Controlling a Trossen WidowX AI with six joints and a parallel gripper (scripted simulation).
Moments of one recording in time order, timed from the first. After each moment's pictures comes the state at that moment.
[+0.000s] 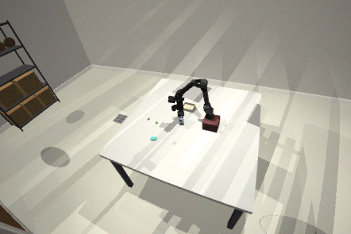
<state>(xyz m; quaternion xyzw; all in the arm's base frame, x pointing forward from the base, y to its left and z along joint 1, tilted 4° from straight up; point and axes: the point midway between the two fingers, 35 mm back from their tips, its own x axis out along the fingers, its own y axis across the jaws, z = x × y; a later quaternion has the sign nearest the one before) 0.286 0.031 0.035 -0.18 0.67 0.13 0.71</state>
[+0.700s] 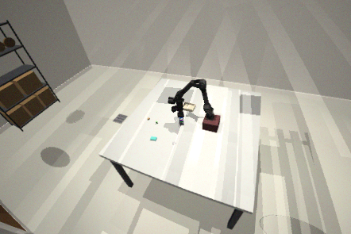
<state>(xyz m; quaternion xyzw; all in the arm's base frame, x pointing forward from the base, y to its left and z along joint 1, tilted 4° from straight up) 0.291 0.030 0.020 -0.18 0.66 0.14 0.71</state>
